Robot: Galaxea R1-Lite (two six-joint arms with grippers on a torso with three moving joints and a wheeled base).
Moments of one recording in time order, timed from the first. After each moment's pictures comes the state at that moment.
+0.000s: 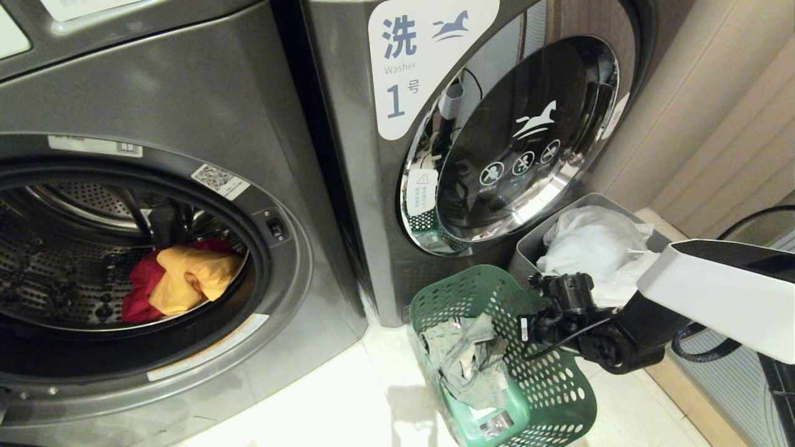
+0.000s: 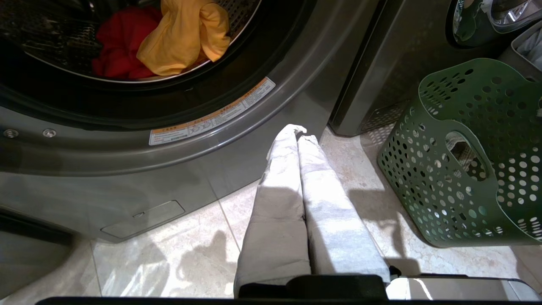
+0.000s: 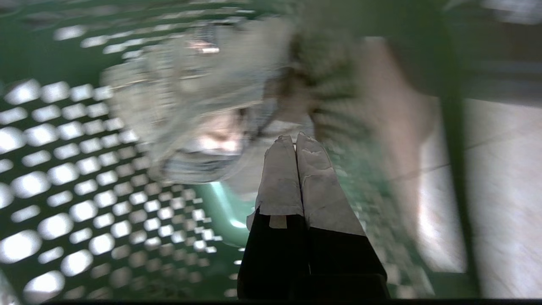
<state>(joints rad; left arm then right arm) 0.00 0.00 0.00 -0.01 0.01 -0.04 0.21 2.35 -0.99 -0.72 -0.10 0.18</state>
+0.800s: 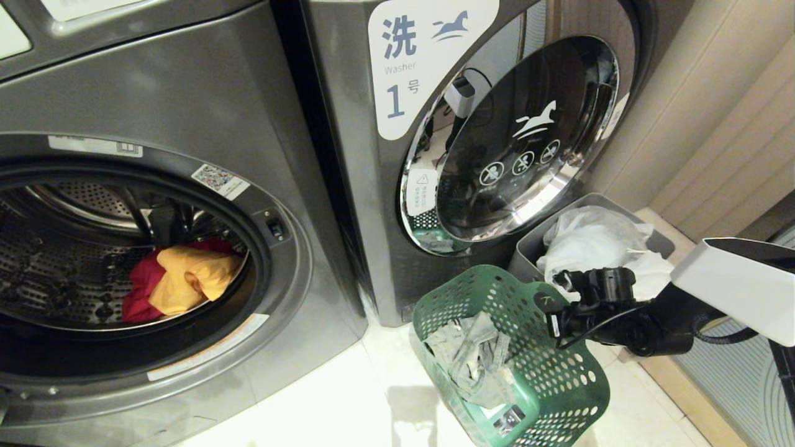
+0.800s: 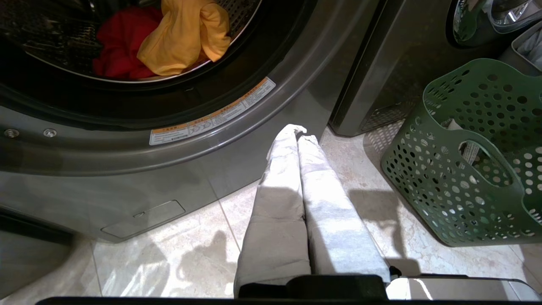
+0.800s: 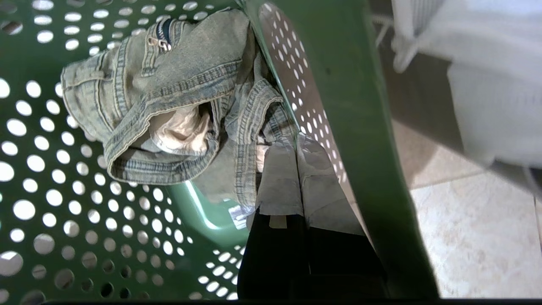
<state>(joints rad) 0.00 0.00 0.00 -0.01 0.01 -0.04 0.02 2.42 -1.08 -0.67 0.16 -0.07</state>
